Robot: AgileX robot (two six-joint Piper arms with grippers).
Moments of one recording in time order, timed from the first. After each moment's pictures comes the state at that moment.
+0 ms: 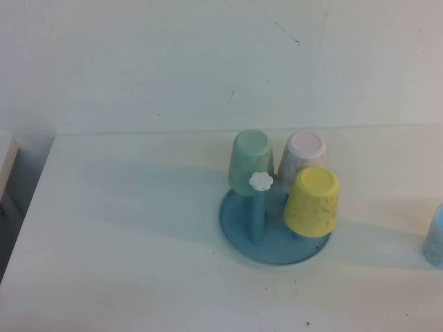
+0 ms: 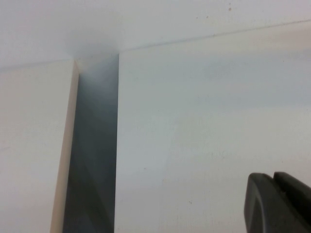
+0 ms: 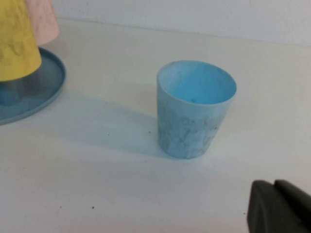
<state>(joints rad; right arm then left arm) 0.02 -0.01 0.03 0.01 0.42 -0.12 0.02 -0.01 0.02 -0.18 0.36 0.23</state>
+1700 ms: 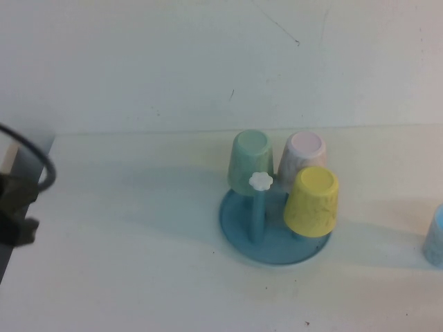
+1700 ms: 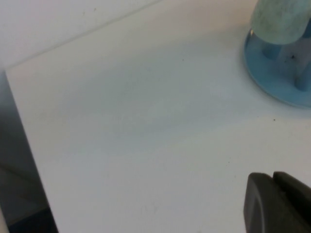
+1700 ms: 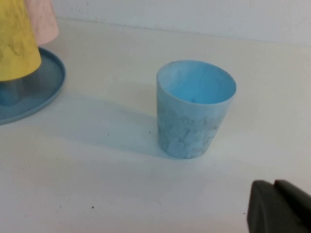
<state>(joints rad) 0.02 -0.01 0.03 0.01 0.42 -0.12 -0.02 0.91 -0.91 -0.39 0.86 0.54</state>
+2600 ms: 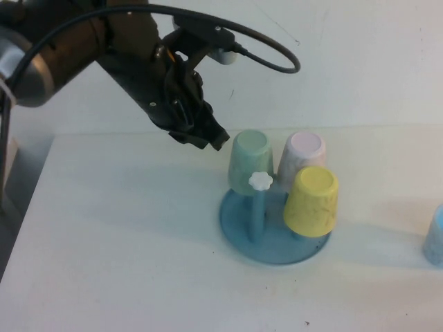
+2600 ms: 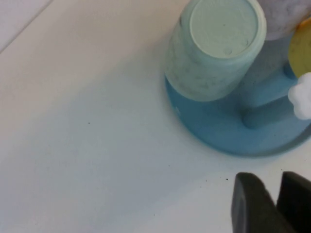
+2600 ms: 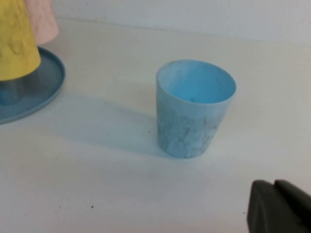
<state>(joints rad) 0.02 -0.01 0.03 0.01 0.42 -0.12 -0.44 1.78 -1.74 -0.17 1.12 0.34</state>
